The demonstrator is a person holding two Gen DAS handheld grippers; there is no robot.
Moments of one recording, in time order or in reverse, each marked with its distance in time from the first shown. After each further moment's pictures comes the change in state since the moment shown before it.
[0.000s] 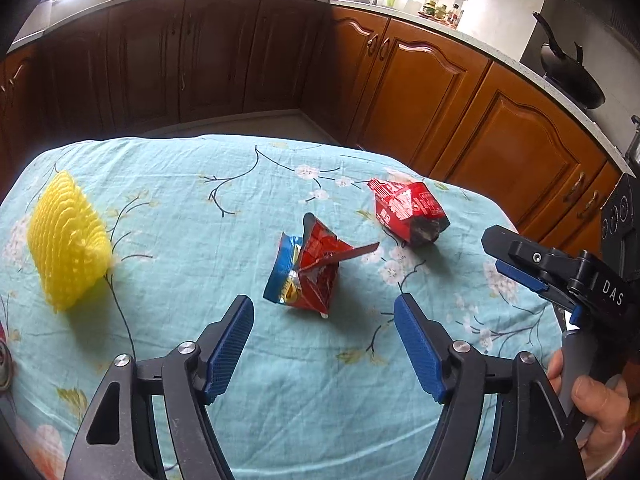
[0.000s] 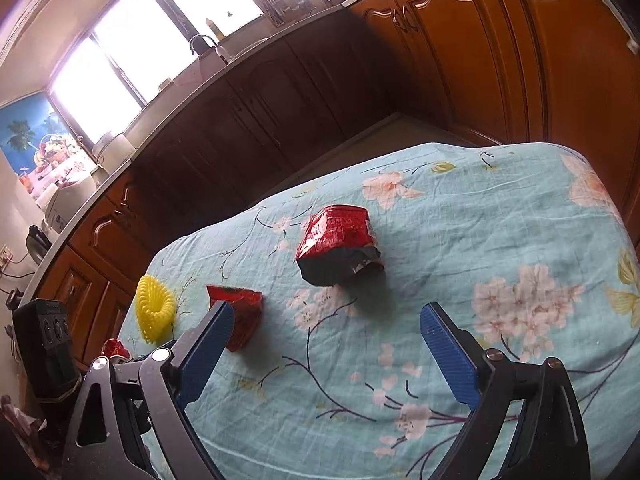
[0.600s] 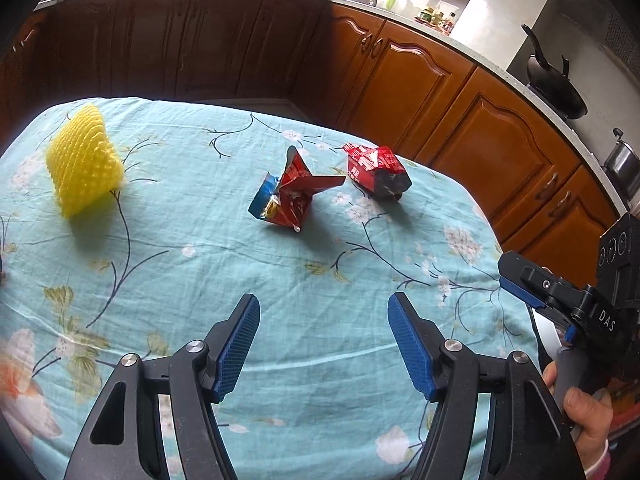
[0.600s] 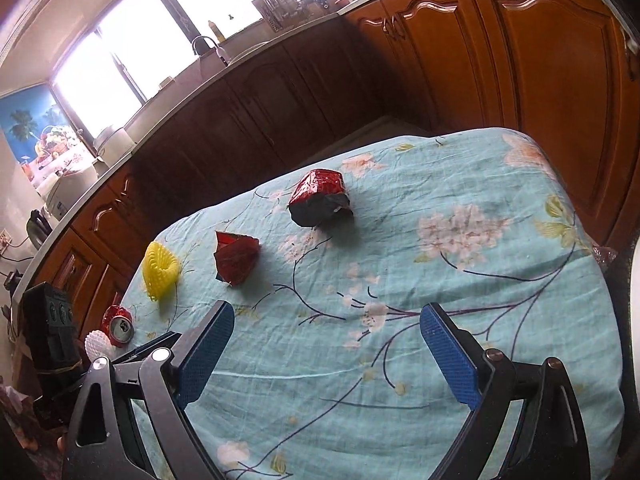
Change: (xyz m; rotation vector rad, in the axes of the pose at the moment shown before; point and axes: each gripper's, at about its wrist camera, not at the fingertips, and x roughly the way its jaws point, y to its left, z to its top) left arm -0.053 -0.001 -0.056 -0.073 0.010 -0.080; right arm -0.064 -0.009 -0.052 -0.022 -0.012 -0.034
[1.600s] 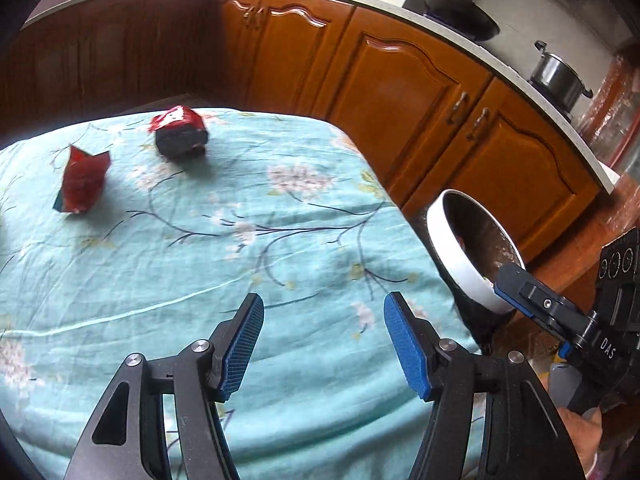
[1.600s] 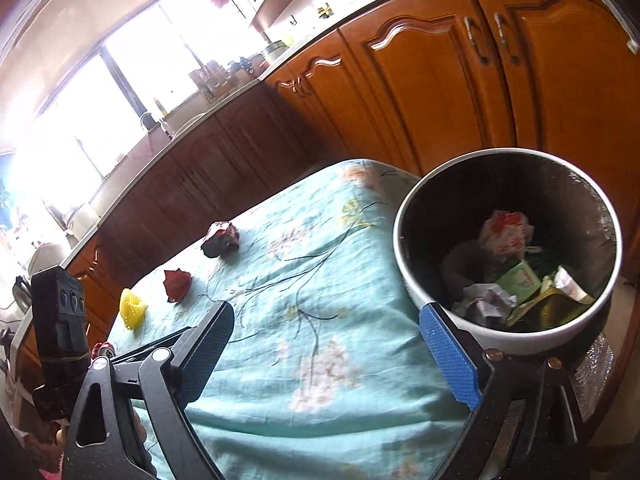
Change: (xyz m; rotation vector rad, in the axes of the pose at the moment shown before) left arm 0.028 -0.135 -0.050 0.218 0.084 -0.167; right arm -0.139 -0.102 -0.064 0.164 -0.197 -0.128
